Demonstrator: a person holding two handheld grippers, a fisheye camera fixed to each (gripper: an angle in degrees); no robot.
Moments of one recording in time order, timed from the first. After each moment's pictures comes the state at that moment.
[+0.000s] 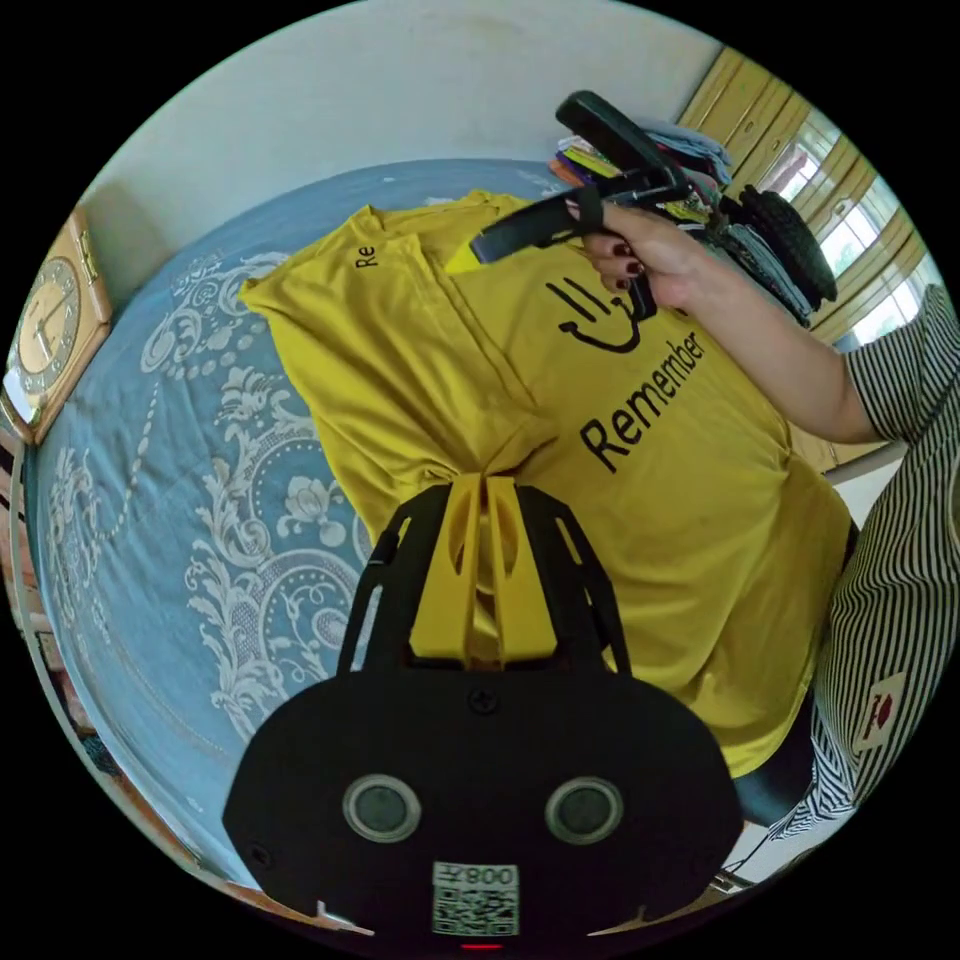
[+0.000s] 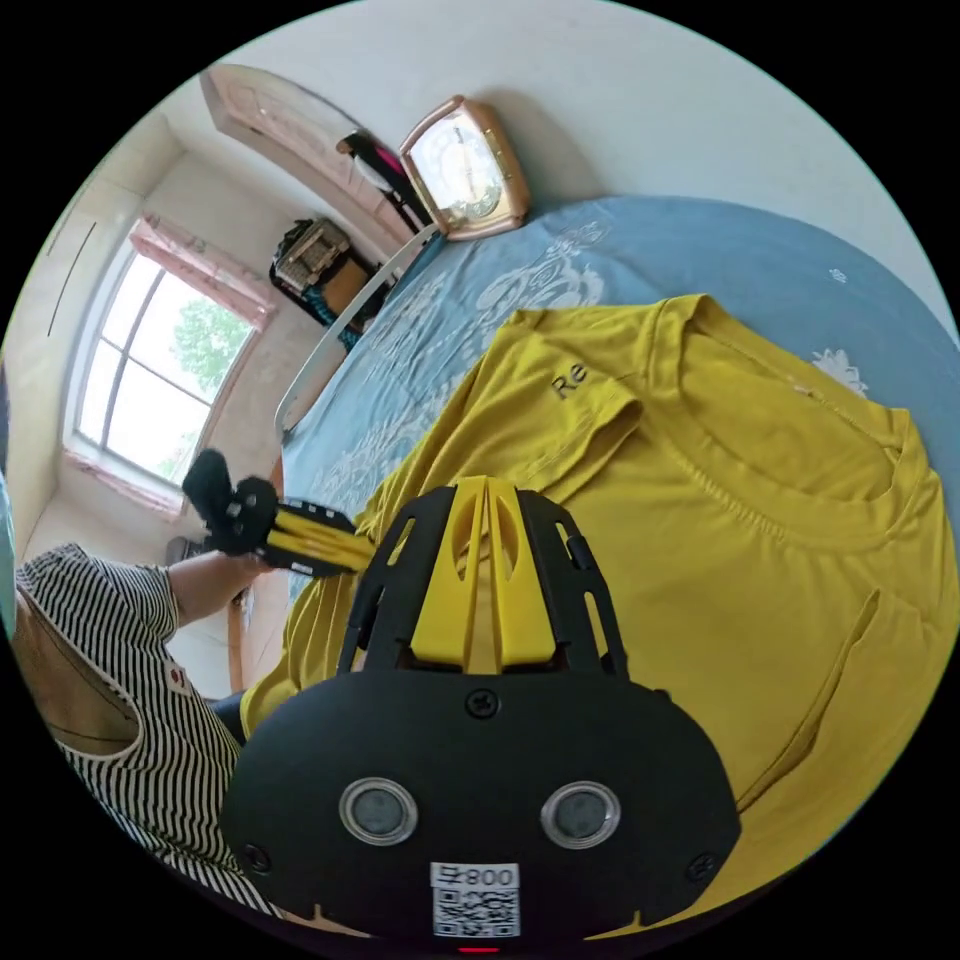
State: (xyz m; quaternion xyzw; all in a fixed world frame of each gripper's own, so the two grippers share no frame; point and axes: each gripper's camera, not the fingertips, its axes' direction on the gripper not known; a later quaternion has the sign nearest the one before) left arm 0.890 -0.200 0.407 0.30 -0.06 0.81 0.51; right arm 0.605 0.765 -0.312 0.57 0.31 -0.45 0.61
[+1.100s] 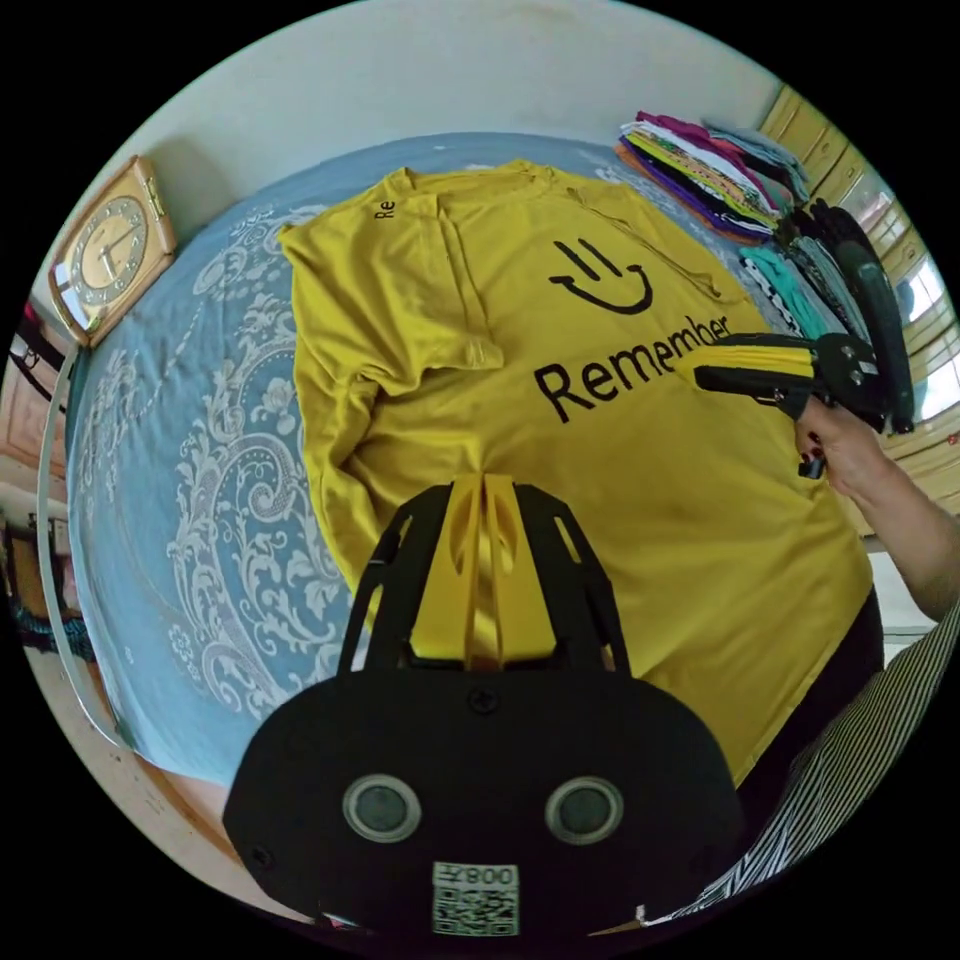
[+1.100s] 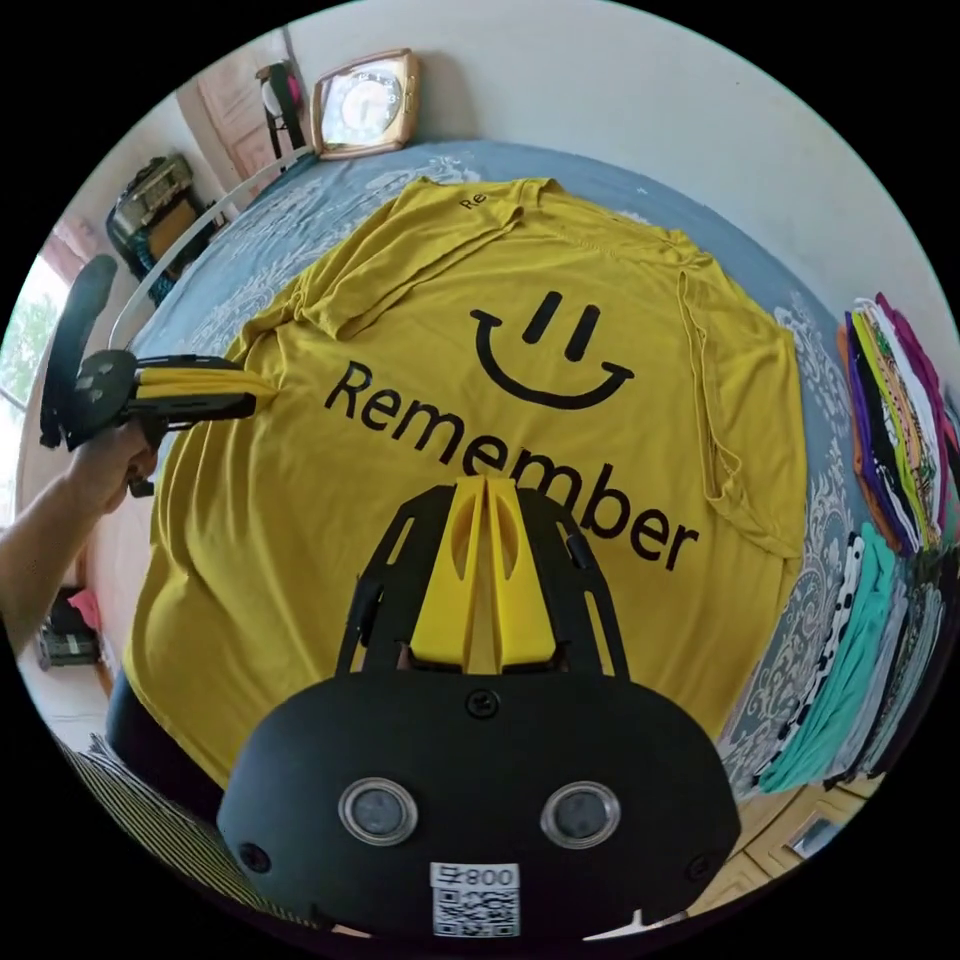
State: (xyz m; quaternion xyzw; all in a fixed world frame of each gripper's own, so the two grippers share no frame) left arm 0.707 -0.046 0.419 0.34 -0.09 0.73 0.59; right arm 0.823 0.808 -0.030 0.67 0.45 -0.19 0.56
